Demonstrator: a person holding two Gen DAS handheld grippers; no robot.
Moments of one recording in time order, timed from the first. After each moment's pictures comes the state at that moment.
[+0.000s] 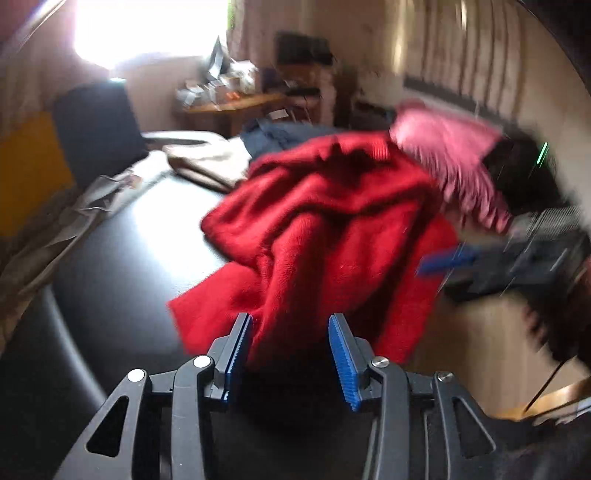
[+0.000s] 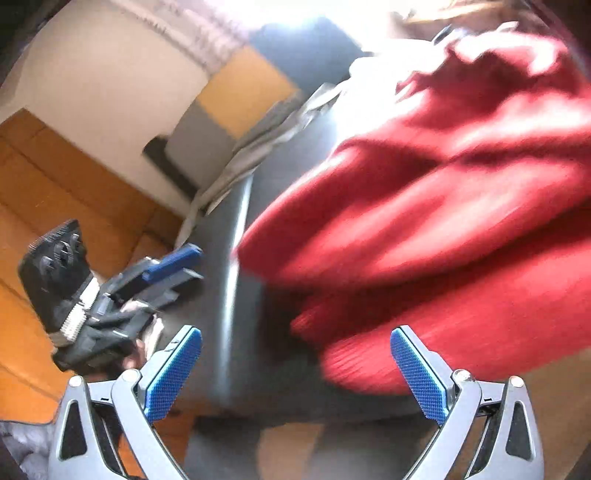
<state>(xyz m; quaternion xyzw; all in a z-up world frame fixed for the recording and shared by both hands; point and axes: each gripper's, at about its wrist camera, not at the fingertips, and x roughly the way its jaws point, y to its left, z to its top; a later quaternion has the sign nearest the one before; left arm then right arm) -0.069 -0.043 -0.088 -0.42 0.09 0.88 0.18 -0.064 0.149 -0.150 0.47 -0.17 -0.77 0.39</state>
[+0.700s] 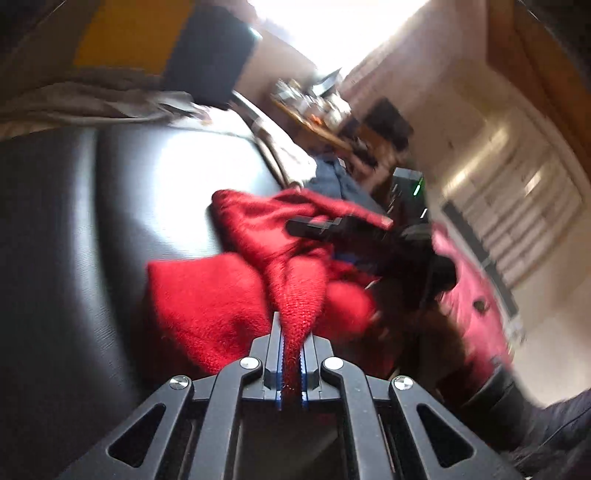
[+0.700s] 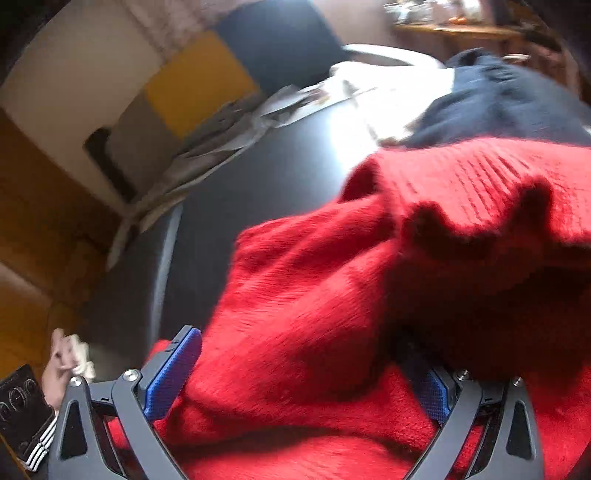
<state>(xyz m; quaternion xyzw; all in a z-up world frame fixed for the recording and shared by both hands) 0.031 -0.178 -0.095 -0.37 -0.27 0.88 0.12 -0.186 0.013 -0.171 0.50 -0.10 -0.78 0.35</state>
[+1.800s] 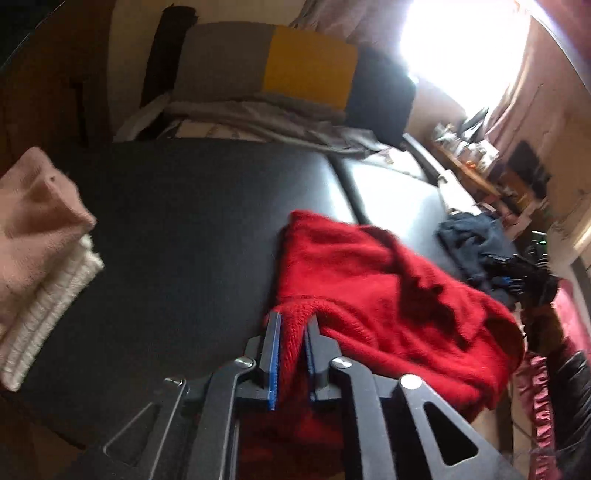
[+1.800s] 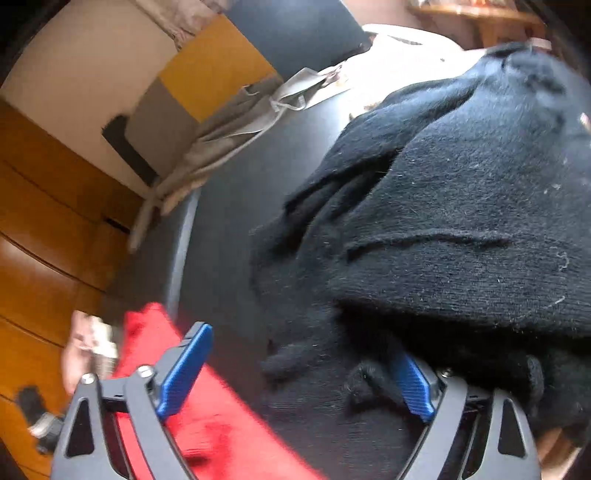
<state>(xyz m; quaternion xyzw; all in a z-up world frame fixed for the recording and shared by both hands) 0.176 -0.281 -0.081 -0.41 -0.23 0.86 -0.21 -0.242 0.054 -0.178 0.53 -0.08 -0.77 0.36</state>
